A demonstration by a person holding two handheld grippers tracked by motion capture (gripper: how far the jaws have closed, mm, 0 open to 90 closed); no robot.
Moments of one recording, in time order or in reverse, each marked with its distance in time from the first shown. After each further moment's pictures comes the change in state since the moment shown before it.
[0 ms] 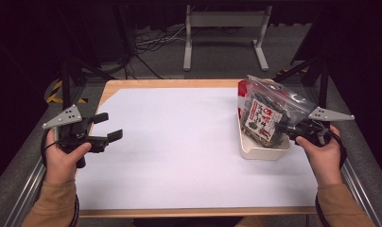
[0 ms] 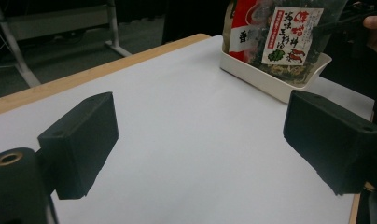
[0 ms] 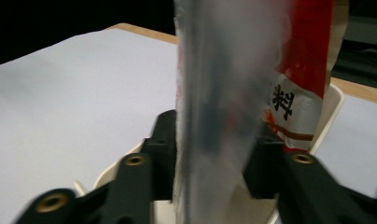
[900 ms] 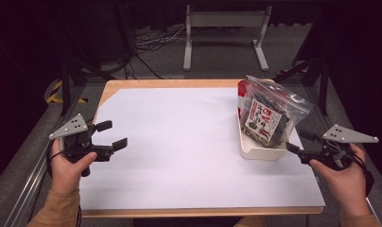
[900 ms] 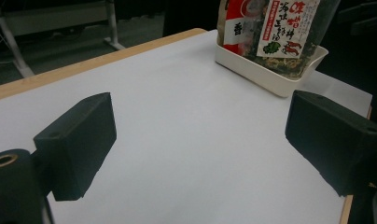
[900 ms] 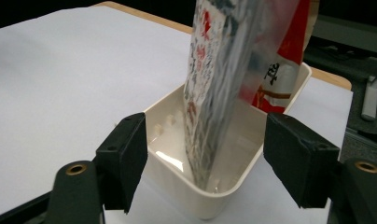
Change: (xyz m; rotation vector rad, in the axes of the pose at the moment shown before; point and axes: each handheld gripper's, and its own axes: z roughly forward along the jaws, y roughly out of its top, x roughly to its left) left arm -0.018 -0.016 0.005 0.003 0.008 -0.004; right arm 0.043 -0.010 -0.058 0.060 -0.106 -0.066
